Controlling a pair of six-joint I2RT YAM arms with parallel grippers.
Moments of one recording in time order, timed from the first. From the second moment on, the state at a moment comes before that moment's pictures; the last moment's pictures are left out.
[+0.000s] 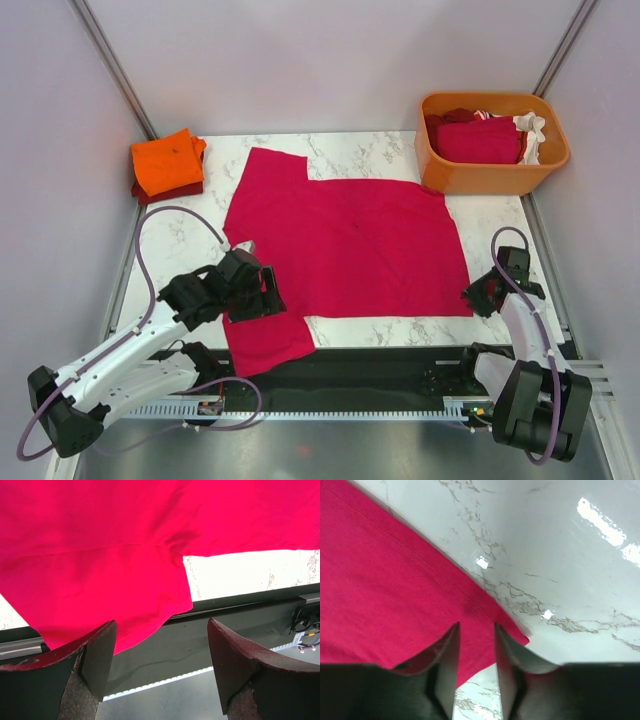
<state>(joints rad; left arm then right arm) -0.77 0.83 0.75 -0.93 -0.07 -0.90 -0.28 0.97 0.45 -0.60 -0.03 0.73</state>
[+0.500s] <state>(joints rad) -0.77 0.83 0.75 -0.91 -0.08 -0.90 -0.28 0.97 0.46 -0.72 -0.02 0.79</state>
